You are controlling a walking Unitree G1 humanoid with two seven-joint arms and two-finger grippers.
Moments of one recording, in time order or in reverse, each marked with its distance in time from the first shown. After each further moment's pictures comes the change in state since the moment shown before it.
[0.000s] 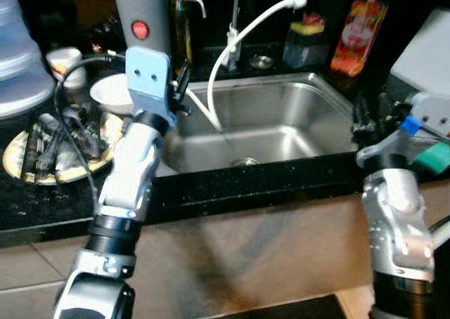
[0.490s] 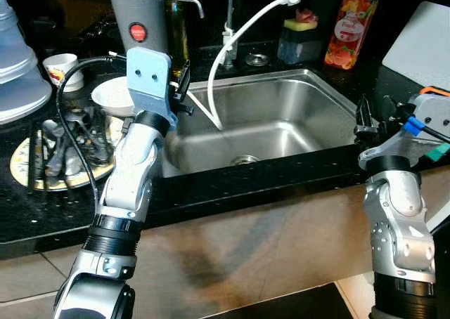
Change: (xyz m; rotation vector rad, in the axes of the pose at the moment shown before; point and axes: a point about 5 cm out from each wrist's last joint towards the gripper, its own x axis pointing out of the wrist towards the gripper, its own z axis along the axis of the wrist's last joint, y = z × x) left arm 0.000 0.000 0.000 0.001 0.002 0.002; right arm 0.000 0.000 0.000 0.001 -0.001 -0.002
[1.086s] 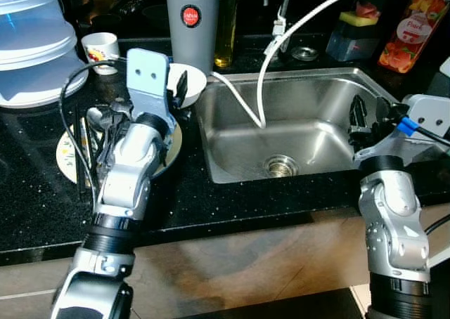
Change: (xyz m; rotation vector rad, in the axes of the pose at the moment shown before) left arm 0.000 0.014 -0.017 0.079 0.390 -0.025; right arm 0.000 0.003 0.001 0.011 0.016 0.035
